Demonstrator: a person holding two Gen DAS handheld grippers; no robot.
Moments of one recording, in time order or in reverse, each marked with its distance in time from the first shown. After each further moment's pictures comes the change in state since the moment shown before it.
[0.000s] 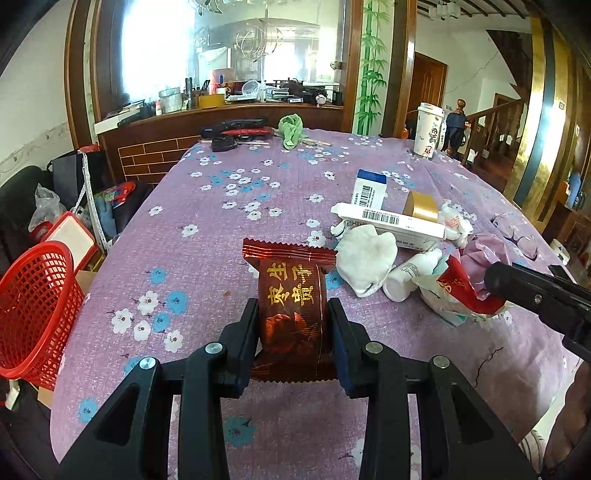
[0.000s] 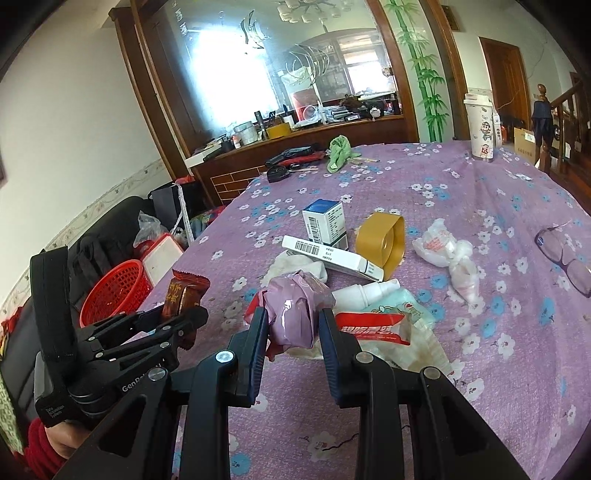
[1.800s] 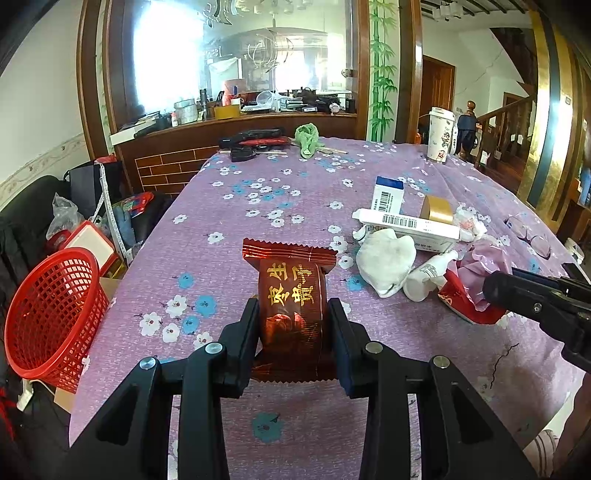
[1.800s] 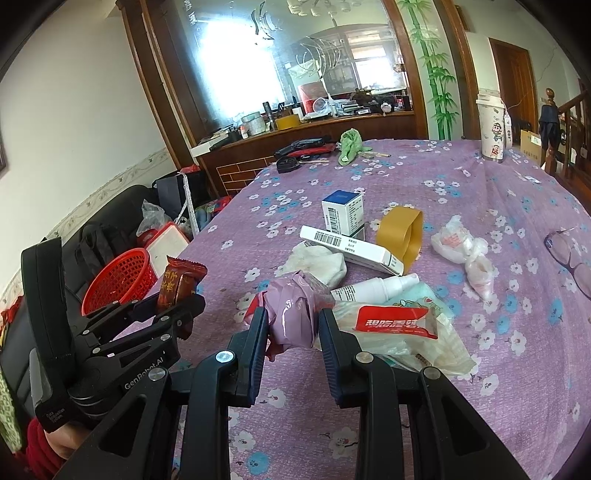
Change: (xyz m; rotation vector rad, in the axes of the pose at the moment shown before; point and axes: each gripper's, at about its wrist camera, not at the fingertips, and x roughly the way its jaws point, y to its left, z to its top) left arm -0.012 0.006 -0.003 0.013 -0.037 0.073; right arm 0.009 0.016 -0.002 -0.026 0.028 0.004
